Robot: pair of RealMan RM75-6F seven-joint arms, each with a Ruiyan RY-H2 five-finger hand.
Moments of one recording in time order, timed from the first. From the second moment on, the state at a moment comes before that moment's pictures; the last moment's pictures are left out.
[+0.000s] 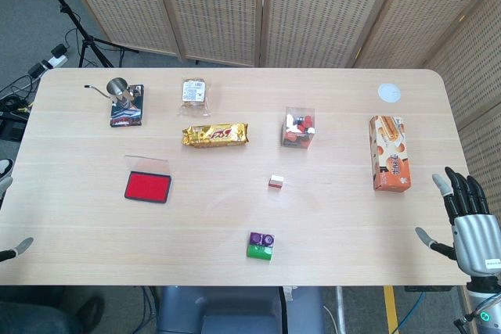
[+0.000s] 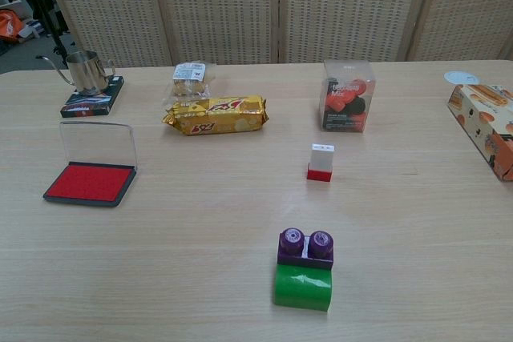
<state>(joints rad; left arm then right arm) -0.01 -0.96 -0.02 -1.73 1.51 1.55 -0.10 0.08 -1.14 0.08 -1.58 -1.62 1.64 0.05</state>
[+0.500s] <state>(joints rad) -0.01 -0.96 -0.02 -1.73 1.51 1.55 -0.12 0.09 -1.14 0.08 -1.57 -1.61 1.61 0.04</state>
